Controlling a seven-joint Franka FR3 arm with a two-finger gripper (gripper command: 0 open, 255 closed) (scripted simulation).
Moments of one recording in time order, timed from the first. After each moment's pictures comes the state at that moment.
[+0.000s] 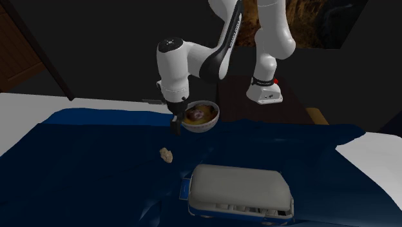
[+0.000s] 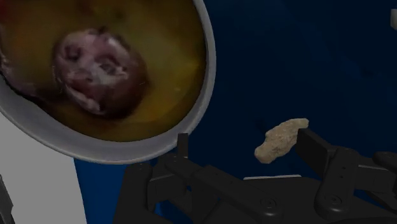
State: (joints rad) arm 0.27 0.39 0.50 -2.01 -0.29 2.32 1.03
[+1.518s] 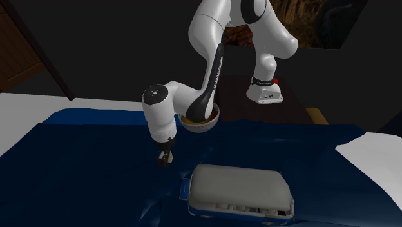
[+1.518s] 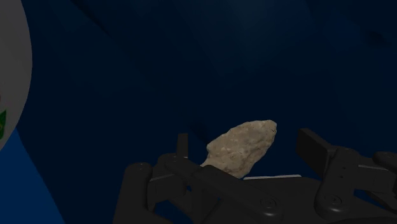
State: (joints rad) arm 0.48 0.80 0.38 -1.60 -0.45 2.30 1.19
